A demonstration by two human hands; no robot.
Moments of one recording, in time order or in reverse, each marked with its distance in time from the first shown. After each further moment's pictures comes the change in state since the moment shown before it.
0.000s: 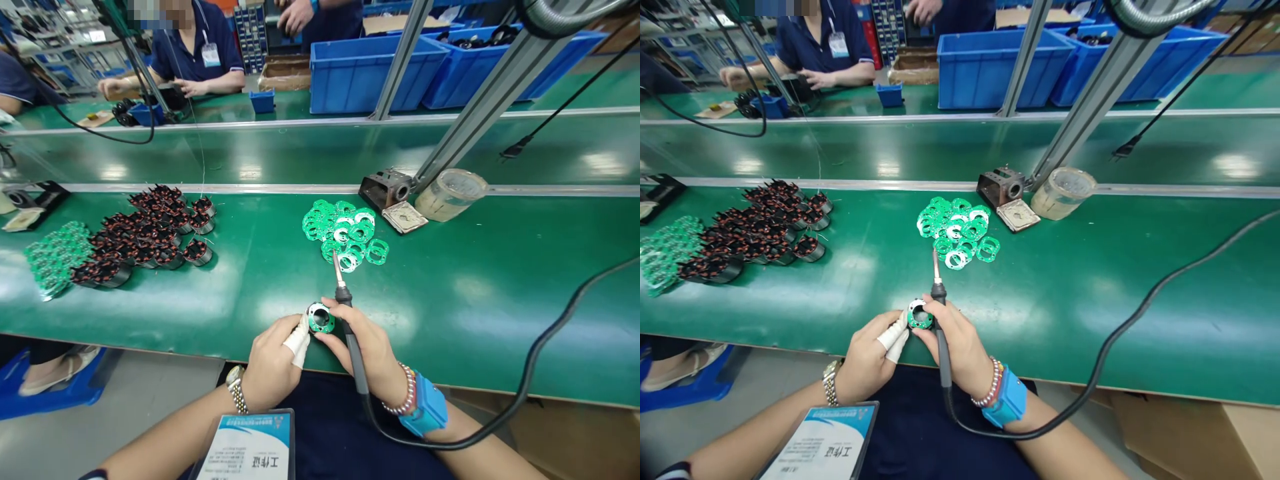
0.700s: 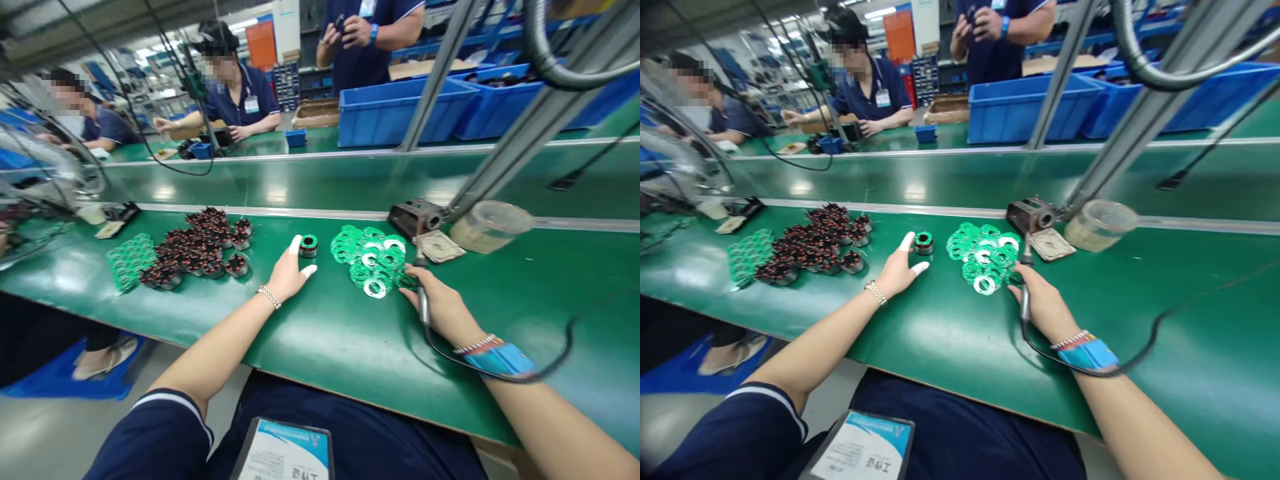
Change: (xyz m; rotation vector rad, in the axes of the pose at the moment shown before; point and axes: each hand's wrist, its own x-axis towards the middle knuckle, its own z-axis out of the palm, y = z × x) left_hand 0.114 -0.096 -0.016 0.062 -0.003 -0.361; right_hand 0.053 0.125 -0.061 -0.380 0.019 -0.001
